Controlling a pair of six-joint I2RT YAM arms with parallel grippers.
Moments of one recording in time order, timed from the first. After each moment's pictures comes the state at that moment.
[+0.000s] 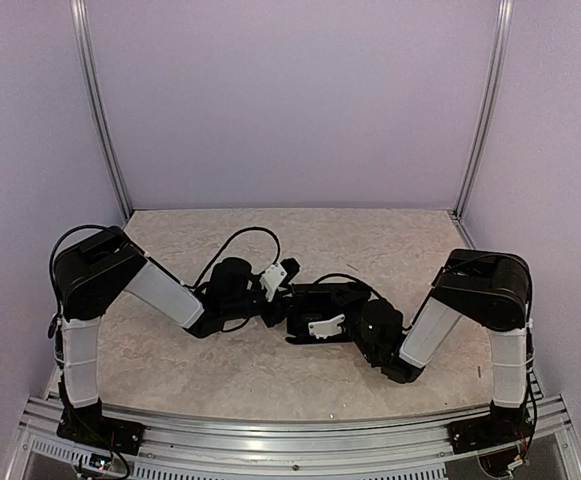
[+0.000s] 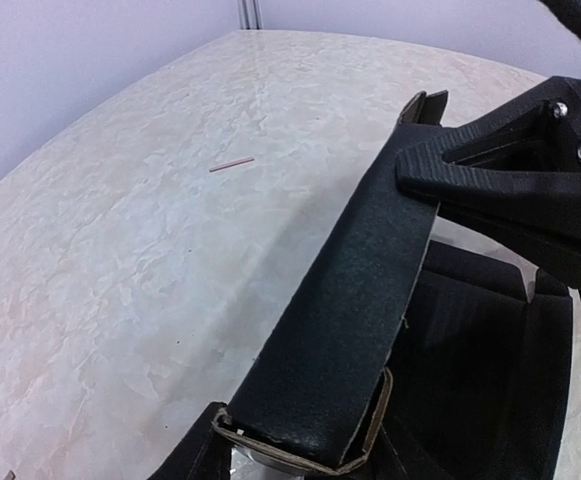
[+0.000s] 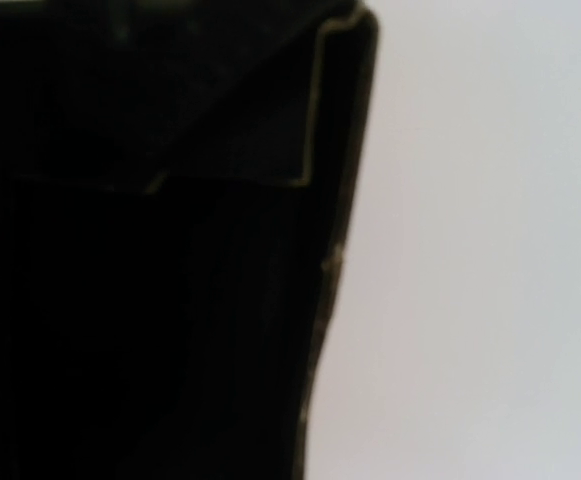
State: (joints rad) left arm -0.79 2.07 0.93 0.78 0.21 0.19; right arm 0.97 2.08 0.62 1.38 0.58 -1.62
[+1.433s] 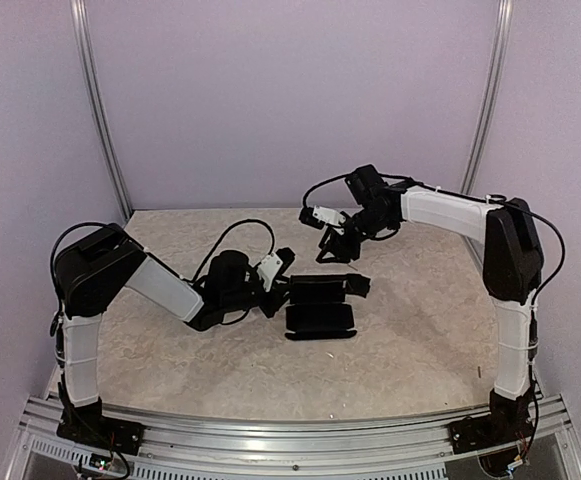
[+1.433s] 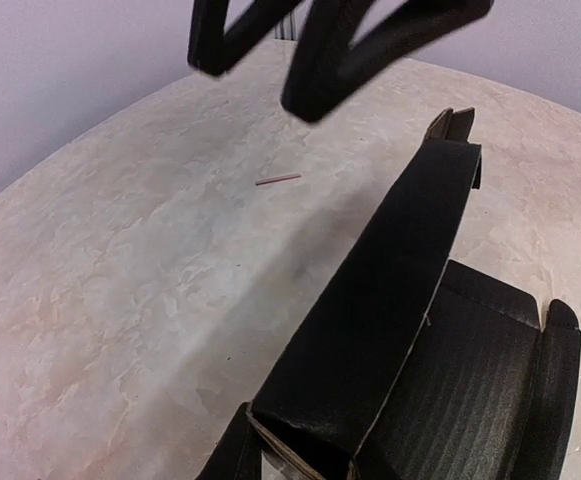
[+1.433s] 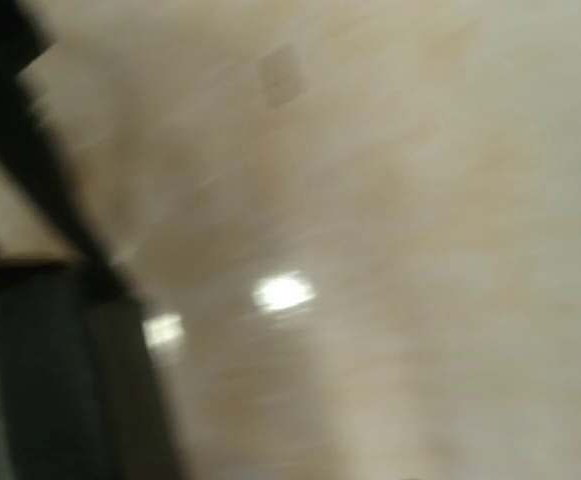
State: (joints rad) left arm -0.76 2.08 0.96 0.80 0.19 0.14; right arm 0.56 2.05 1.75 -0.58 -0.41 -0.72
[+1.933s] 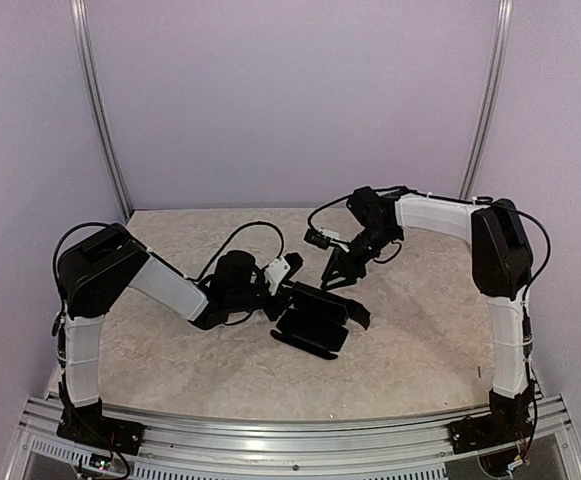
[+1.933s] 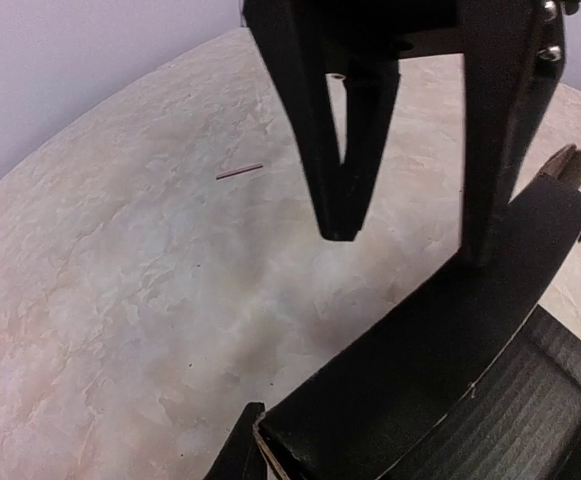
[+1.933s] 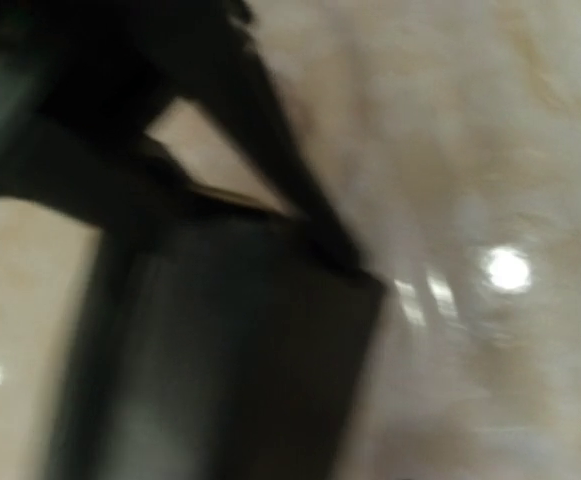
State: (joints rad) left arm -0.77 2.10 1.01 0.72 0.24 0.19; right arm 0.53 2.18 1.78 -0.88 -0.71 -0.71
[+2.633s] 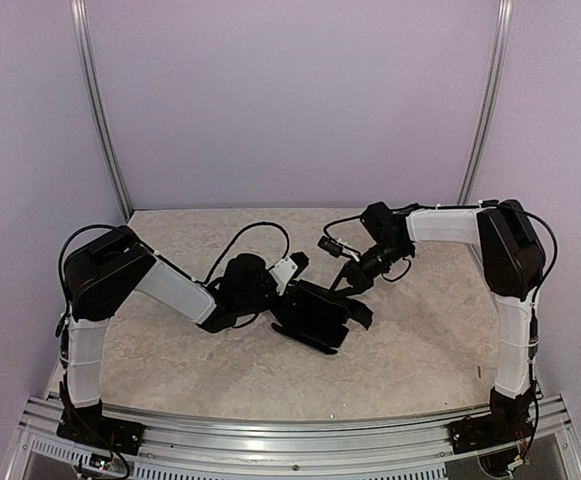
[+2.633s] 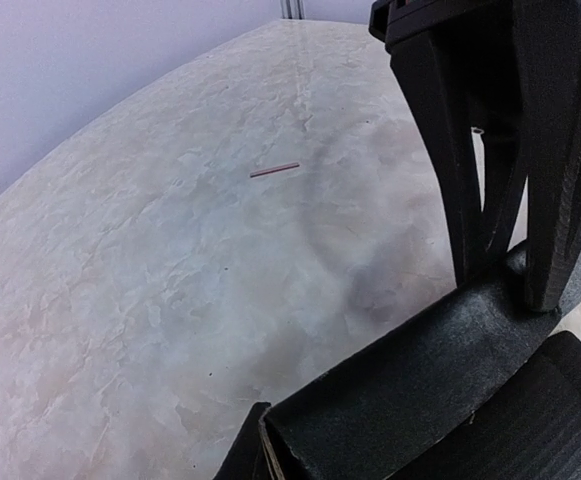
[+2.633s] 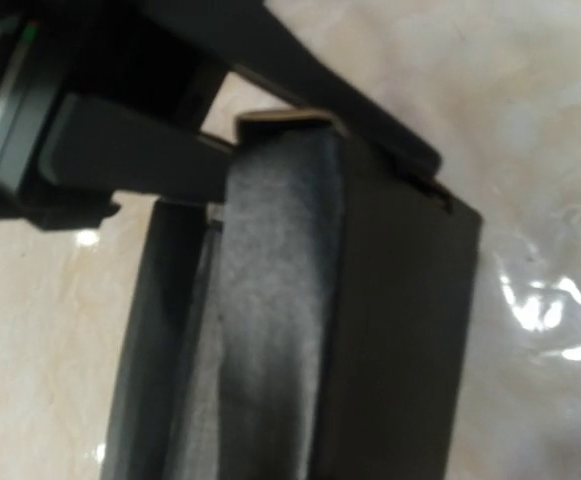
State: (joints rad) left arm -0.82 2.12 1.05 0.71 0.08 0.17; right arm 0.49 2.11 1.54 -0.72 -0.87 -0.49
